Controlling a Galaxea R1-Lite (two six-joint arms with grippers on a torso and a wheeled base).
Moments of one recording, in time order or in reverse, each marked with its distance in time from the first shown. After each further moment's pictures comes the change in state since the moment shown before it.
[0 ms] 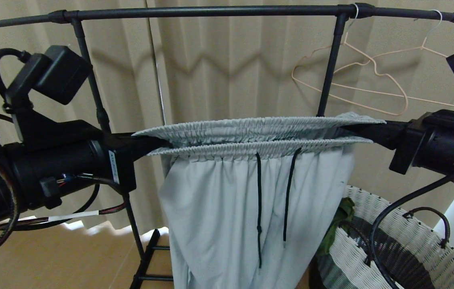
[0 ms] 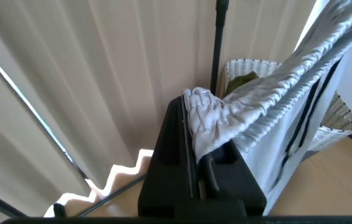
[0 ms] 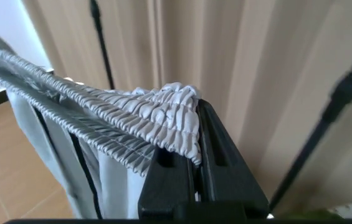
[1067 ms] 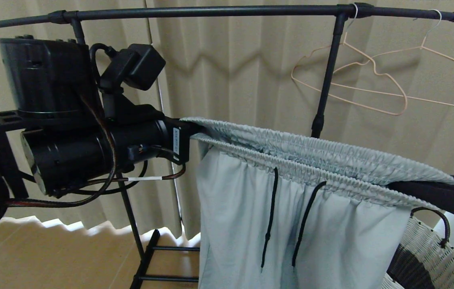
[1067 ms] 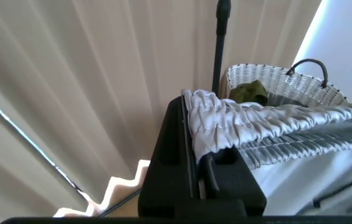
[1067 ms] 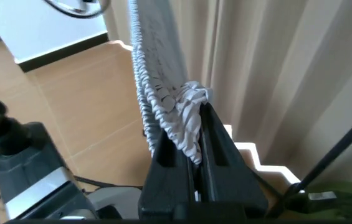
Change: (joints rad) left arm -0.026 0.231 -0.188 -0.036 0.015 0.010; right arm 0.114 -0.288 0.082 0.320 0.109 -0.009
